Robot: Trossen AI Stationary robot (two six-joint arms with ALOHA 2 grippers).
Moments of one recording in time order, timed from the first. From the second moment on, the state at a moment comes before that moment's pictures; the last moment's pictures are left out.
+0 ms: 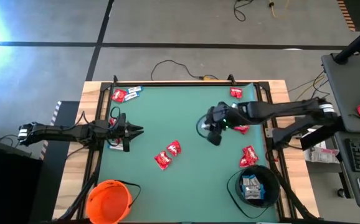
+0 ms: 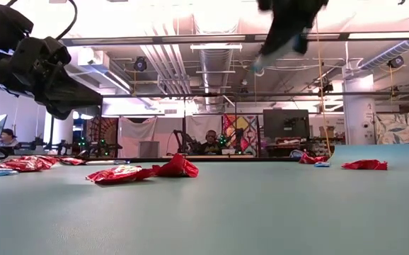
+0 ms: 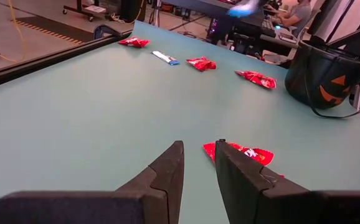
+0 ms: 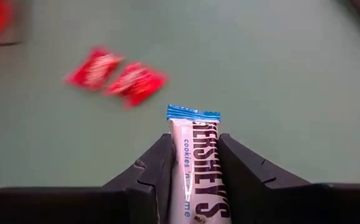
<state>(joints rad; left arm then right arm) 0.02 0.31 0.02 0.06 -0.18 -0.28 0.02 1.37 1.21 -0.73 0.12 0.35</state>
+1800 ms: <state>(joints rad) 0.02 0.31 0.02 0.07 -0.18 -0.28 0.71 1.40 1.42 -1.21 0.00 2.02</state>
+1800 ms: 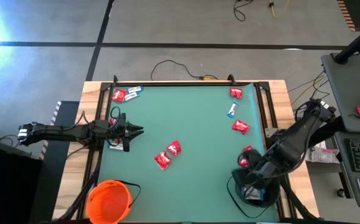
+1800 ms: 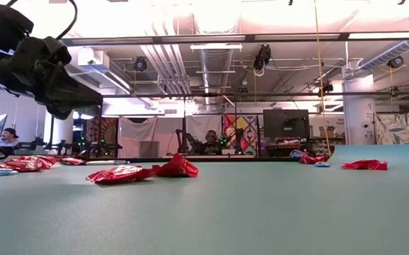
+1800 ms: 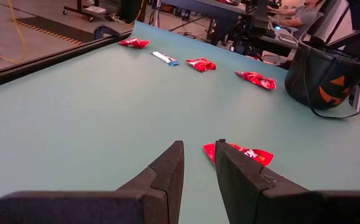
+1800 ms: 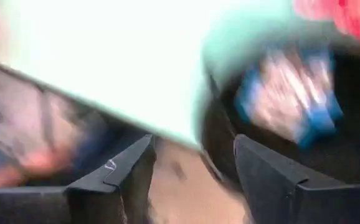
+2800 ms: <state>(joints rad) 0.02 0.31 0.02 0.07 -0.18 -0.28 -0.39 1.50 0.79 -0.71 0.61 1.68</state>
